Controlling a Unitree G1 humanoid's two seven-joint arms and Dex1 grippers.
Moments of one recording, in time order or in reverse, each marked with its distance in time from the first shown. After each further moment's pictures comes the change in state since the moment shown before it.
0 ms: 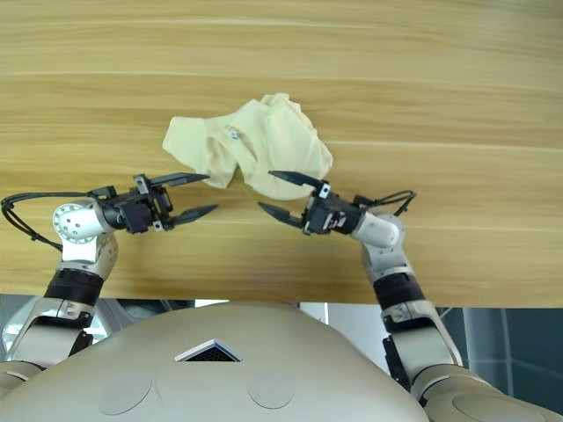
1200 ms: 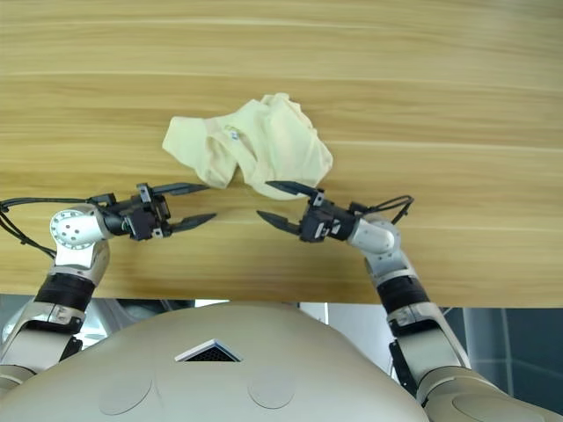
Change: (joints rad) left arm 0.024 0.059 -0.034 0.014 0.078 -0.024 0.064; right arm 0.012 -0.041 0.059 0.015 -0.124 -0.030 -0.131
